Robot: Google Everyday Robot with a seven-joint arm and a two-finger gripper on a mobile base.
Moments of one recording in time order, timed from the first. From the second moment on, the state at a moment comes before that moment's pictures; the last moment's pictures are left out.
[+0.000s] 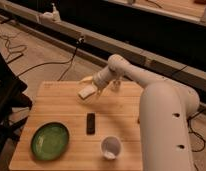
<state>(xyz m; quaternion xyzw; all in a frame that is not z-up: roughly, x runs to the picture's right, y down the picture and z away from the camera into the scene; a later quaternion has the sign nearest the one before) -0.064 0.019 0.886 -0.47 0.08 0.78 0.40</state>
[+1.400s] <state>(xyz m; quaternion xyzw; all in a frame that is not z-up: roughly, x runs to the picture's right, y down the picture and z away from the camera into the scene) -0.051 -0.001 0.959 -0.41 0.10 0.85 0.32</state>
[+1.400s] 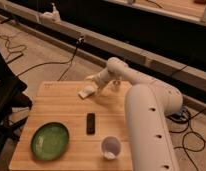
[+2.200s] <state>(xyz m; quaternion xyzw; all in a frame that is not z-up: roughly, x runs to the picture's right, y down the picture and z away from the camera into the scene) -0.080 0.014 0.981 -0.41 0.11 0.84 0.33</state>
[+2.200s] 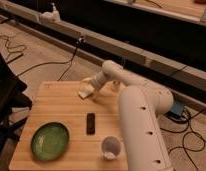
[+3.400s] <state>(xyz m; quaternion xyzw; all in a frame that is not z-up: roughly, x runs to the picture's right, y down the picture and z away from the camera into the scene) -0.099 0.023 1.023 -0.40 0.15 0.83 0.35</state>
